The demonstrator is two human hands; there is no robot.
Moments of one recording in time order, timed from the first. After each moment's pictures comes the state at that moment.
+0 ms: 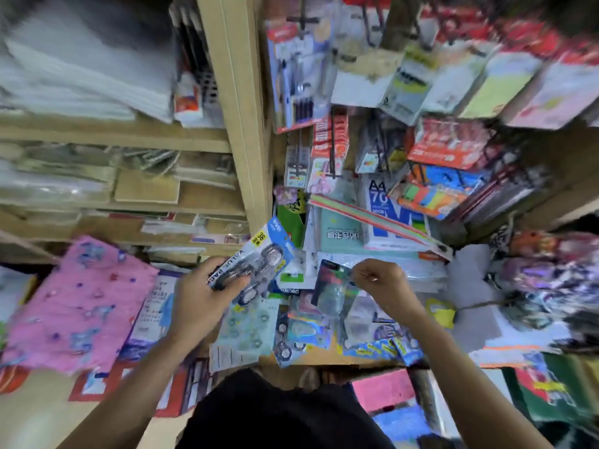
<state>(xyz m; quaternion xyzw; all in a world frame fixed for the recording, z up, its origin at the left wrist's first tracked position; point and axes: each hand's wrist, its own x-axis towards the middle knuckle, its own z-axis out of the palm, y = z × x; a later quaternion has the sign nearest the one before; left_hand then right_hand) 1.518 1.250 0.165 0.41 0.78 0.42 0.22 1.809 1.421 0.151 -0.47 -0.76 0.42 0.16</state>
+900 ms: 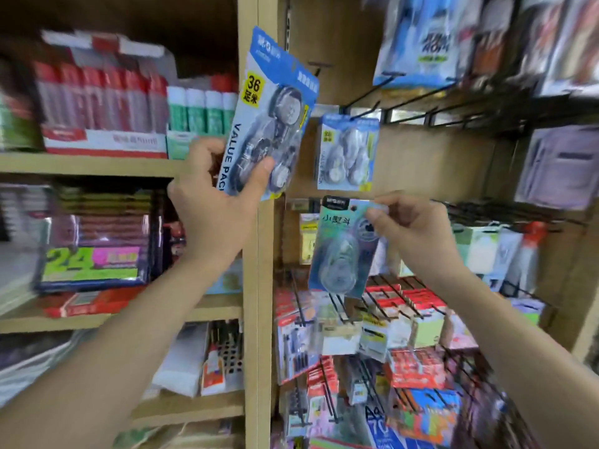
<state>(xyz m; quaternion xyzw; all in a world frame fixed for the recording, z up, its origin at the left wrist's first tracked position) 1.458 1.406 0.613 0.50 0.34 0.76 -0.23 1.702 1.484 0.593 -0.23 -0.74 0.21 0.59</state>
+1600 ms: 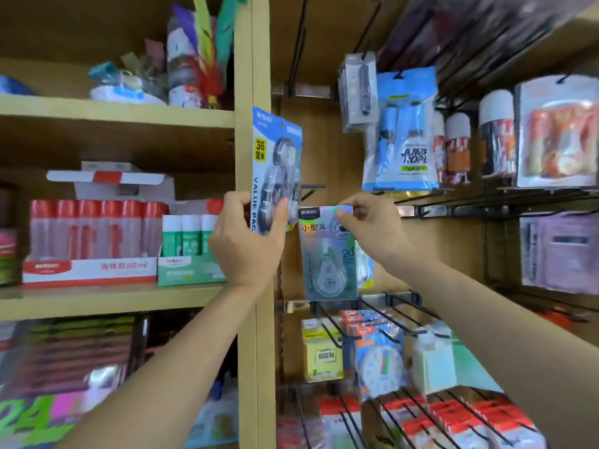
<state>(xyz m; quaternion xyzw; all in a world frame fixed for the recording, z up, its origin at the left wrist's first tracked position) 1.453 1.507 0.717 0.45 0.32 0.75 -0.36 1.638 1.565 0.746 -0.27 -0.73 0.09 0.62</state>
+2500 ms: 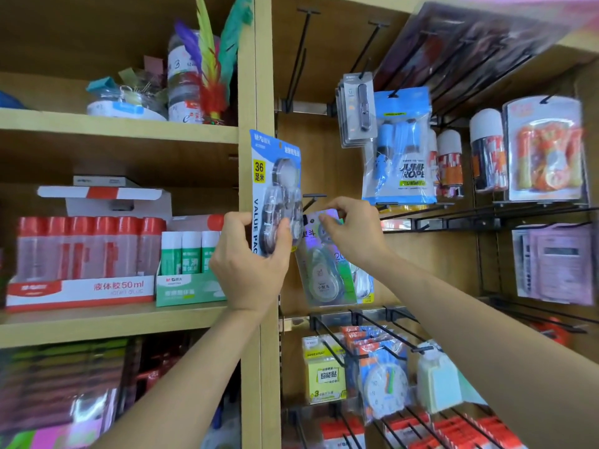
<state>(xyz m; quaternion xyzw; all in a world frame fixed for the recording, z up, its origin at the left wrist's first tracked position) 1.451 1.509 0.713 0.46 0.28 0.76 -0.36 1.604 1.566 0.765 -0.31 -0.72 -0.04 0.61</state>
